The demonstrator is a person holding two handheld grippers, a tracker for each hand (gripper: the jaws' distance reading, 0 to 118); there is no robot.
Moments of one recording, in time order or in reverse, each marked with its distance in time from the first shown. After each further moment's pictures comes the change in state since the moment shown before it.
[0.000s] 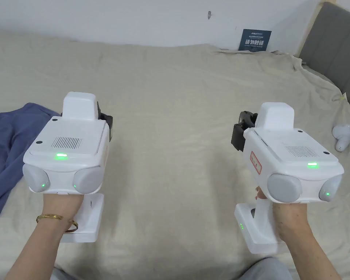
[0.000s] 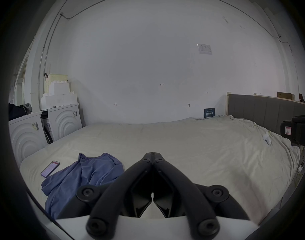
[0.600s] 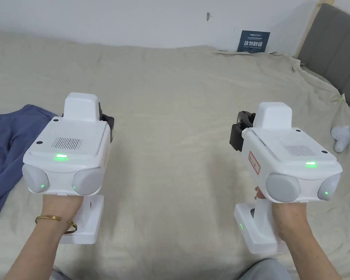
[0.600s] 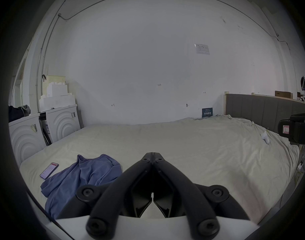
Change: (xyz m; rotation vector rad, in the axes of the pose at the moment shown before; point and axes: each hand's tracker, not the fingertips) left arm 0.005 0.003 0.003 0.002 -0.020 -0.010; right arm 0.001 0.003 0.000 0.001 0.008 0.010
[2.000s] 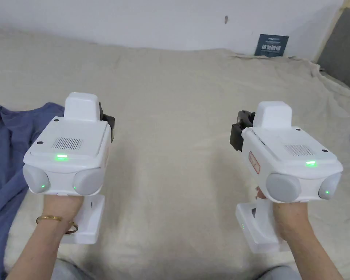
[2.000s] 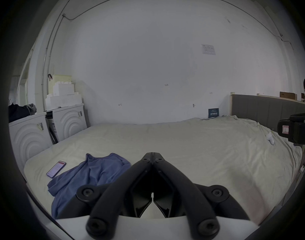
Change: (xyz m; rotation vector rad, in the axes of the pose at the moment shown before) left arm -0.032 -0.004 0.012 0.001 0.066 0.011; right arm -0.030 0.006 -0.009 0.007 0.073 0.029
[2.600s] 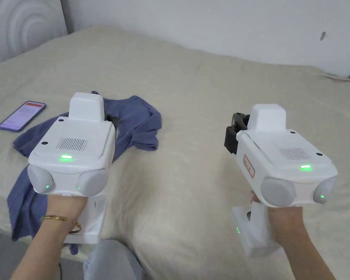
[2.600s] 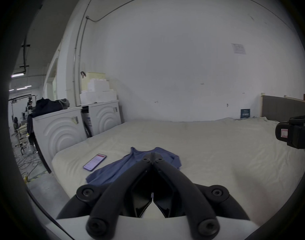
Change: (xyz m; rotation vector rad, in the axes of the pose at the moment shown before) left arm -0.109 -0.016 0.052 -0.024 0.295 0.039; right arm -0.128 0.014 -0.029 0.013 0.333 0.054
